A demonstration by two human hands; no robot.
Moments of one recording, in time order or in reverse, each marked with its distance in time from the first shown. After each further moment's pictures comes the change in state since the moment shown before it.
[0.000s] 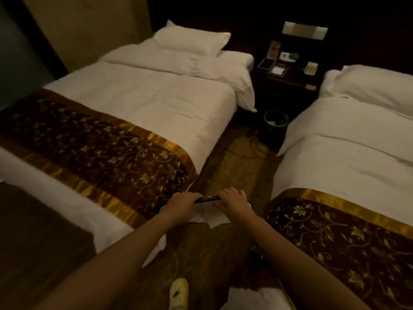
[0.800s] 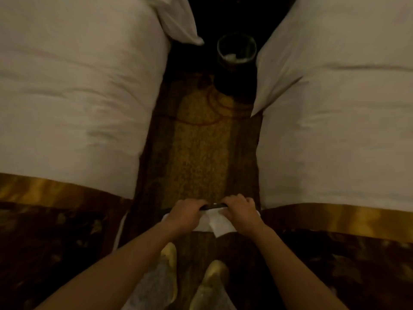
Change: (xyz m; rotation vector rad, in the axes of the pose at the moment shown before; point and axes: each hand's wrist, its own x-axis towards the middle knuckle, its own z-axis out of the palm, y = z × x) left_hand 0.473 -0.038 0.213 0.109 -0.457 0.163; right_hand 0.235 0.352 0.209 0.258 -0.207 0.456
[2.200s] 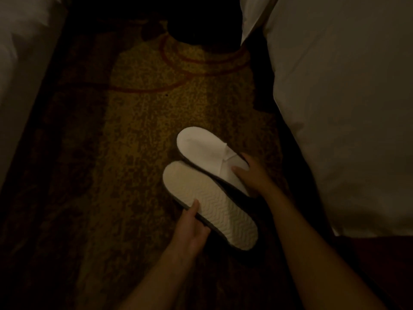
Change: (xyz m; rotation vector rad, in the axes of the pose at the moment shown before) left_hand 0.320 -0.098 0.254 -2.166 0.071 -0.461; right_hand 0.285 0.234 0.204 0.677 0.400 0.311
